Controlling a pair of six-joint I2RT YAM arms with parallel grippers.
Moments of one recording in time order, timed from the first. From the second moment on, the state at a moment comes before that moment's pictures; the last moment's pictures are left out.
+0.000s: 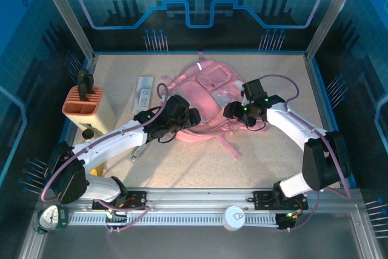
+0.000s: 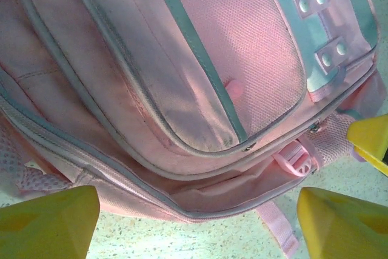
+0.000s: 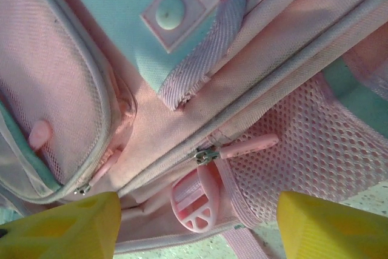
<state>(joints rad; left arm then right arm) -0.75 1.37 1.01 -0.51 -0.18 -0.94 0.34 1.48 1.01 -0.62 -0.25 0.67</state>
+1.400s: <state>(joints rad) -0.85 1.60 0.98 -0.21 0.04 -1.04 0.16 1.49 0.85 -0.22 -0.43 0.92</state>
